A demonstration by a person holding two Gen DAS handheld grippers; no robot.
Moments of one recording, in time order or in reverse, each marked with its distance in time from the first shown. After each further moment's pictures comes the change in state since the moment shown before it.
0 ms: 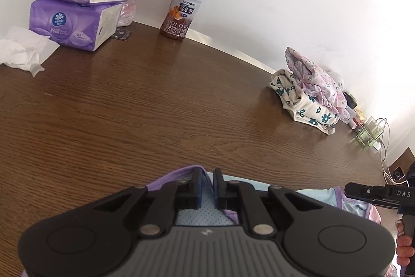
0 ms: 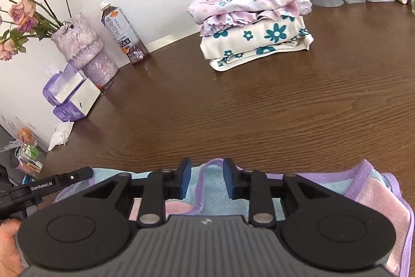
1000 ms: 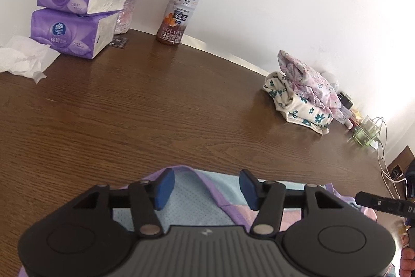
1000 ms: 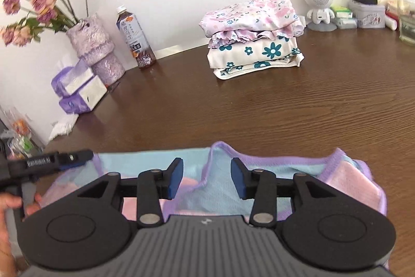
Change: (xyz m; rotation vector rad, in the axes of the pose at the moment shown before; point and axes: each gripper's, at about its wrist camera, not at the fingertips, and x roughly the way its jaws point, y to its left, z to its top) left arm -0.017 -0.010 -0.004 0.016 -0.015 -0.001; right arm -0.058 0.012 -0.038 -0.107 -0.100 -0.072
